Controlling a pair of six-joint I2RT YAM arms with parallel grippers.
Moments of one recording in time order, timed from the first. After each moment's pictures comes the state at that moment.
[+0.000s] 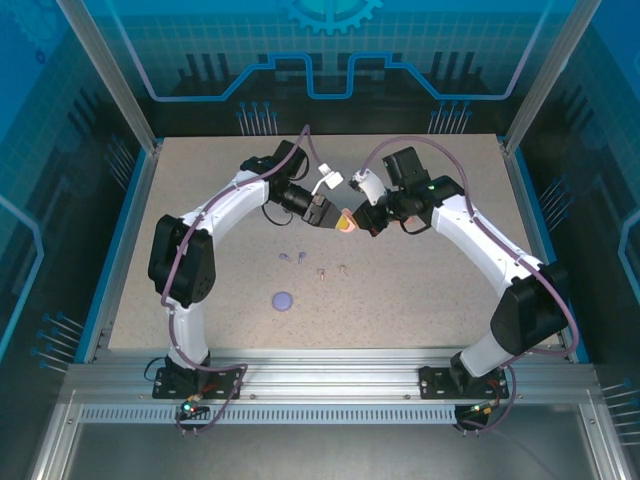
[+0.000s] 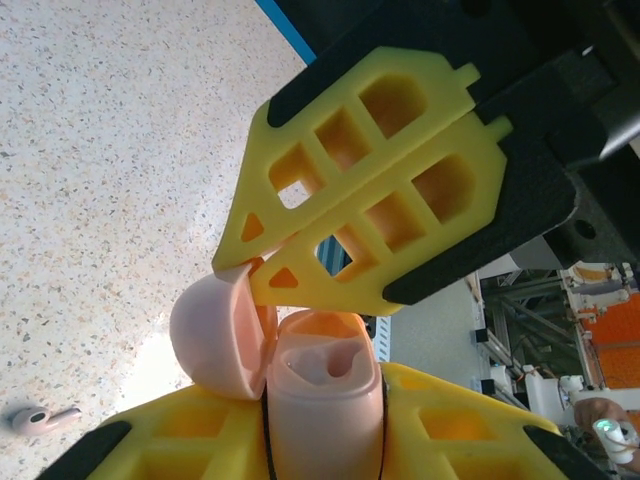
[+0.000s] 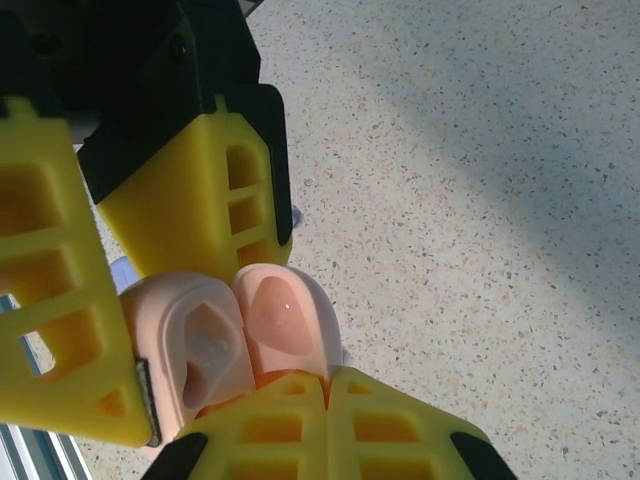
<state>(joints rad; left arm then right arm) -0.40 1.96 1.68 -0.90 1.19 0.17 0.44 1.56 1.40 -0.79 -0.41 -0.21</state>
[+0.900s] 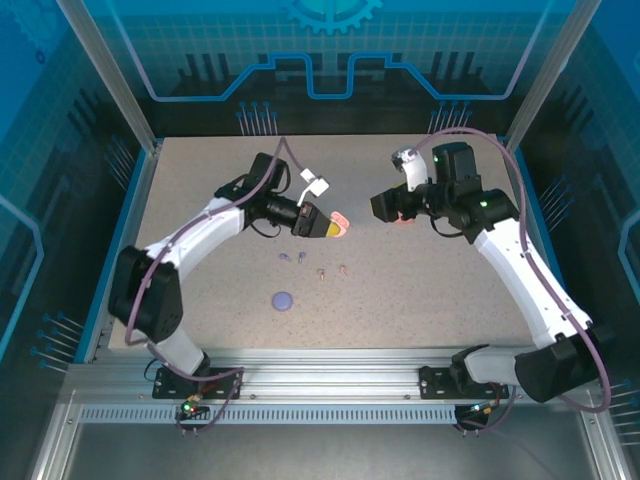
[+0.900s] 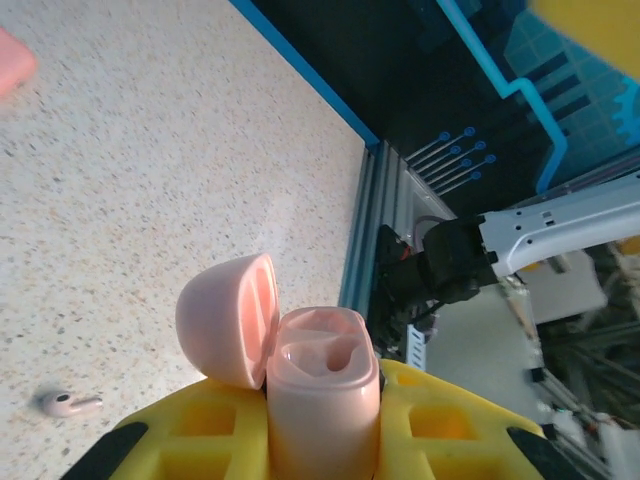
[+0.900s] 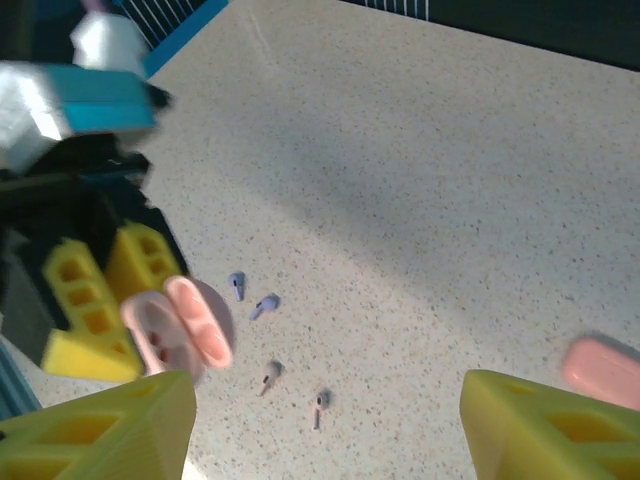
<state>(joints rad) -0.40 1.63 1.28 -0.47 1.07 -0.05 0.33 1.28 1.33 -0.74 -0.39 0.01</state>
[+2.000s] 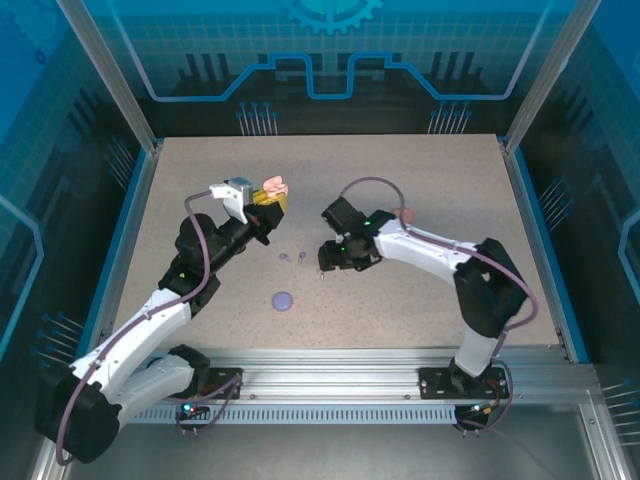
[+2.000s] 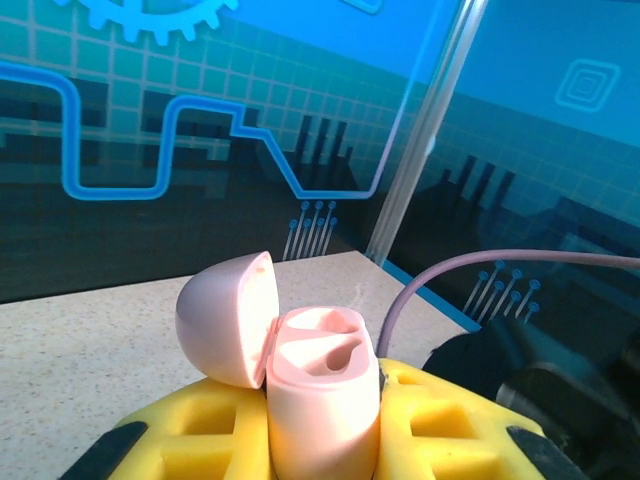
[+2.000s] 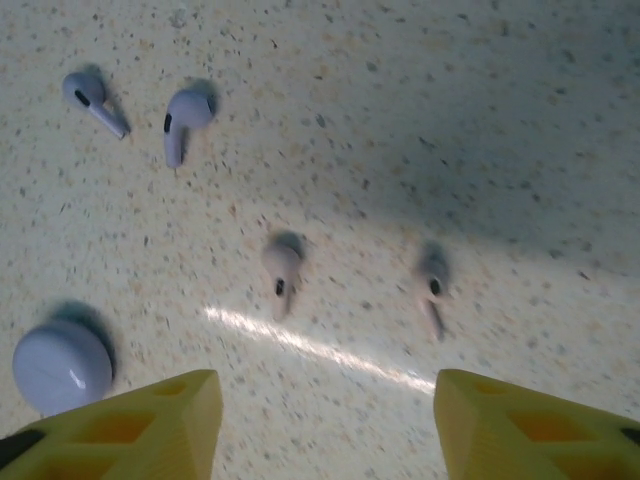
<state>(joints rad) -0.41 0.95 0.64 0.37 0.21 -0.30 0.76 1.79 1.31 -0.73 -0.03 0.59</state>
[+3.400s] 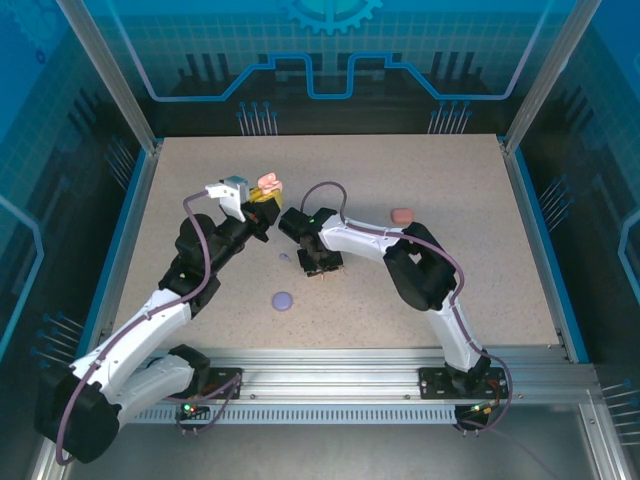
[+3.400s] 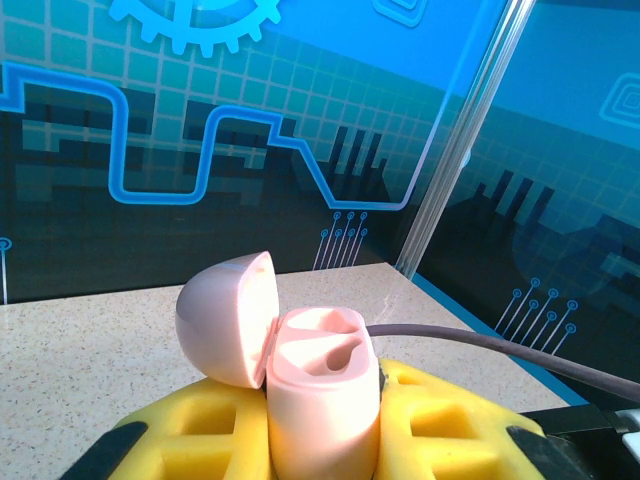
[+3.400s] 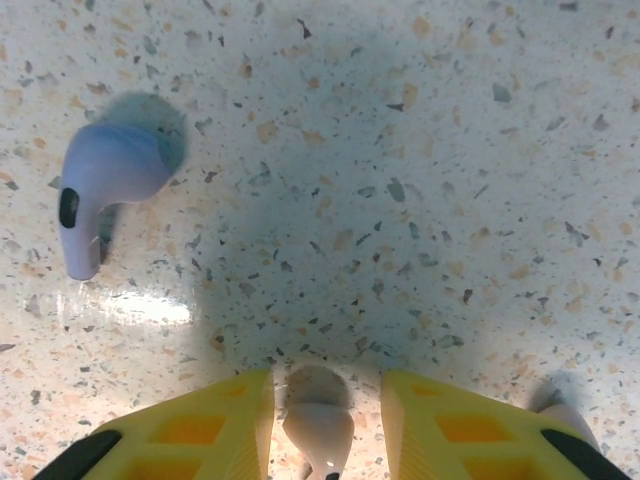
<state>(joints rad) -0.41 0.95 0.64 0.37 0.14 -0.30 0.86 2.20 1.70 -0.97 0.12 0.64</state>
